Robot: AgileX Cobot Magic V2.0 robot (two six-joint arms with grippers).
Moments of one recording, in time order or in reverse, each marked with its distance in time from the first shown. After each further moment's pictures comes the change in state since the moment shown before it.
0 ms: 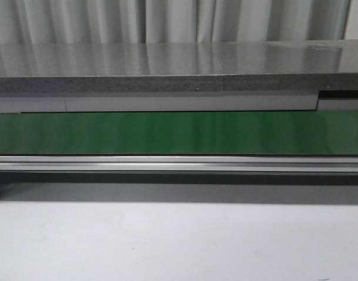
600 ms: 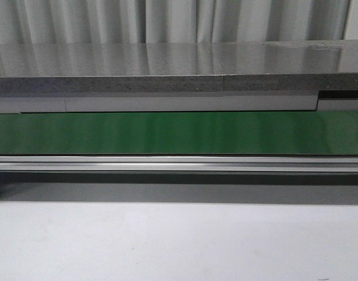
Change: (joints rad) left arm 0.000 0.000 0.000 0.000 0.000 0.000; right arm -0.003 0.037 -0.002 0.027 -0.011 0.000
